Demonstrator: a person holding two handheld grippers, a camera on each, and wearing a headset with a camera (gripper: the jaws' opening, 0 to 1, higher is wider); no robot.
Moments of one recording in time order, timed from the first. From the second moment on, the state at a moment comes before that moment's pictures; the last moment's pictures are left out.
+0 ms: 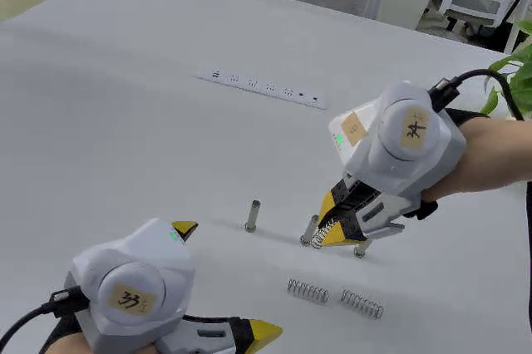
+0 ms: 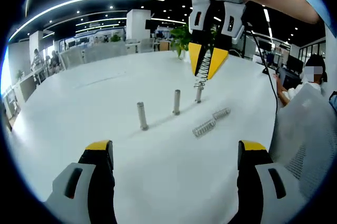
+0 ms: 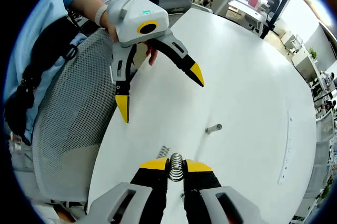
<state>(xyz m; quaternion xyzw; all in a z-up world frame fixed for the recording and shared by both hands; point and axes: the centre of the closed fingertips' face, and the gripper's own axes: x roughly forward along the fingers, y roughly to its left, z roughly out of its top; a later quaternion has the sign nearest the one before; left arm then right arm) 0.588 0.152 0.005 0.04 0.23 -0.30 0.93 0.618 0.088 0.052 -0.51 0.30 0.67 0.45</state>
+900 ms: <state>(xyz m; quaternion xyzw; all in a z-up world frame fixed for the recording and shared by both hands) 0.580 0.158 -0.013 0.05 0.26 -0.31 0.91 0.665 0.144 0.034 -0.56 0.28 0.67 0.40</state>
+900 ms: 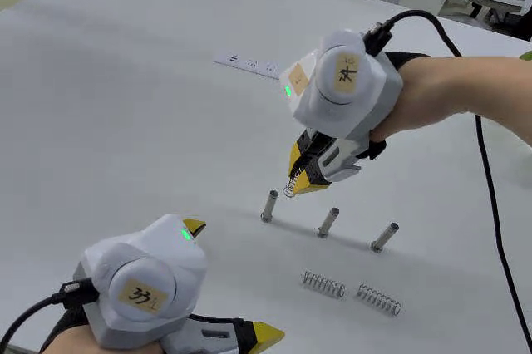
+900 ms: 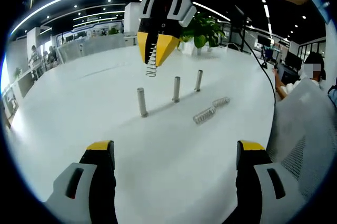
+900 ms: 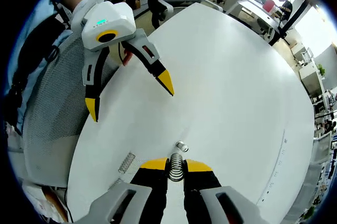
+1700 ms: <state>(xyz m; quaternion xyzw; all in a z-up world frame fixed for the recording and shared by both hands) 0.579 0.162 -0.021 0.04 0.27 -0.30 0.92 0.671 0.156 0.021 -0.58 0.28 0.67 0.37</state>
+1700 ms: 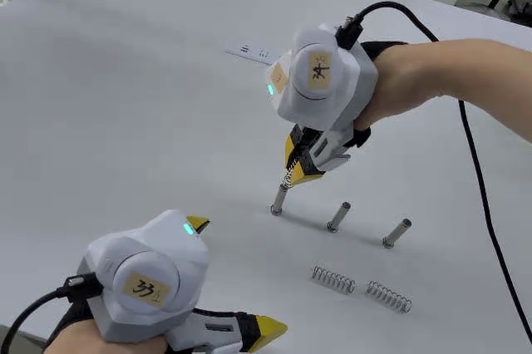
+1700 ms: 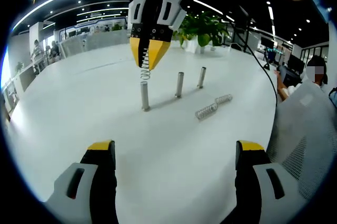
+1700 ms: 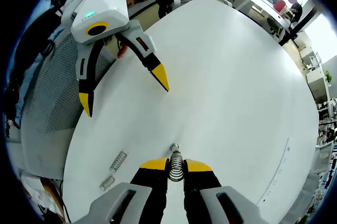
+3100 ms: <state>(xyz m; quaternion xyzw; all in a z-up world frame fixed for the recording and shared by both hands) 0.570 0.164 -0.034 0.02 0.28 -0.29 0.91 0.661 0.160 -0.011 -0.60 0.29 0.66 0.34</state>
